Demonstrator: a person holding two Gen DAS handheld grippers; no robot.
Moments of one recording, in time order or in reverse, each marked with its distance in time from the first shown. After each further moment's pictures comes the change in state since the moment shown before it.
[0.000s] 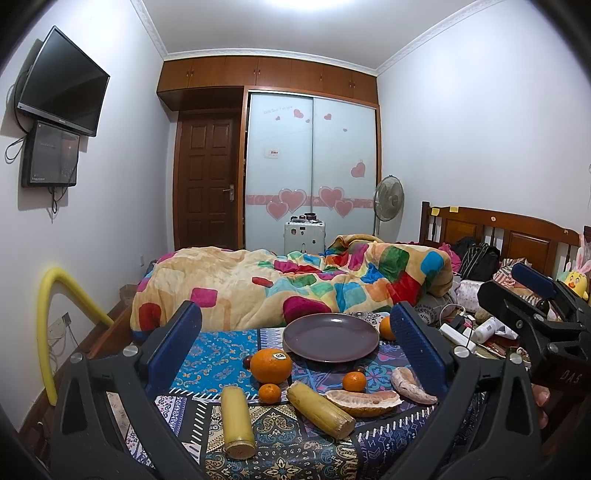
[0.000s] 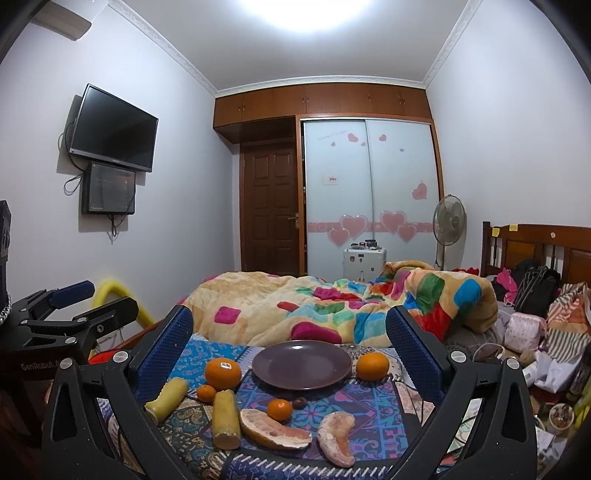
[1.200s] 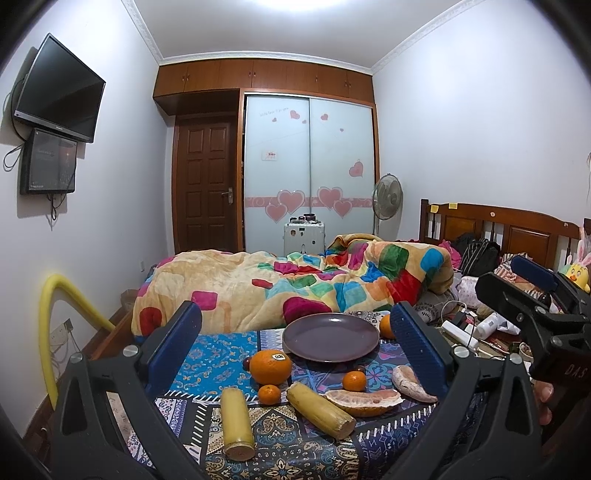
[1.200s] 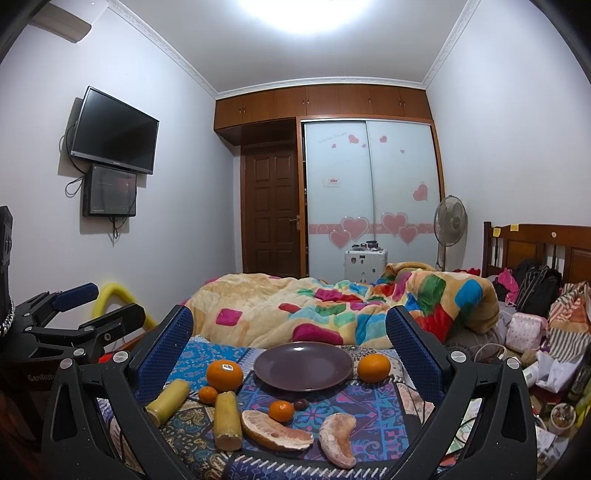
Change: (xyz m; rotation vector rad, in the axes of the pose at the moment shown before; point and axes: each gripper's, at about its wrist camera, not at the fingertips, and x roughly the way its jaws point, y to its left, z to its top) left arm -0.002 -0.002 0.006 0.011 0.001 0.004; right arm -0.001 0.001 0.004 0.000 -0.001 0.002
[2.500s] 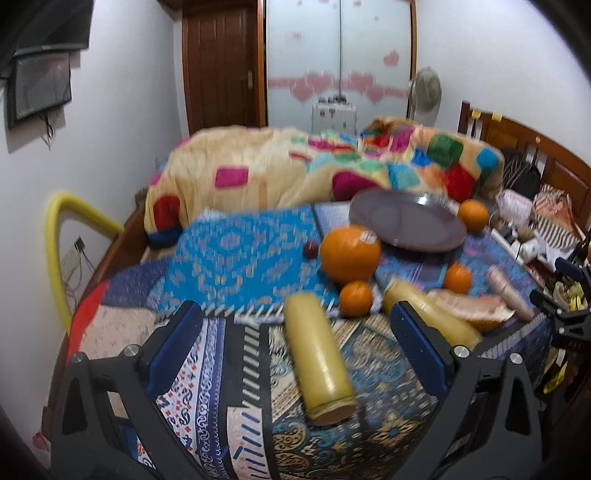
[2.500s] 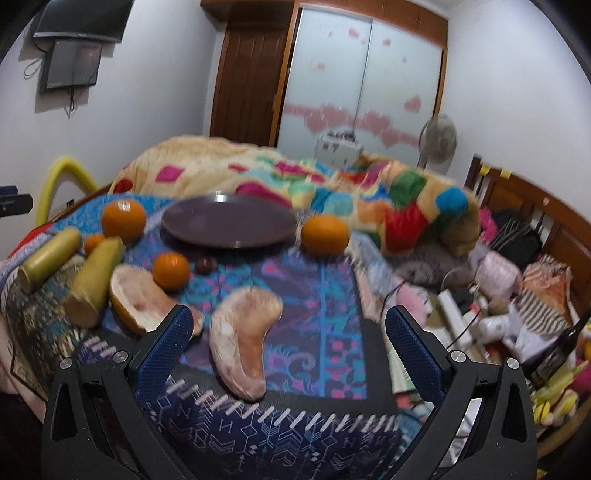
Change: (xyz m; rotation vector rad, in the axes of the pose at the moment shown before) left arm 0.119 0.090 -0.090 -0.016 0.504 0.078; right arm 0.081 -0.060 -0.104 -0.136 0.497 -0.124
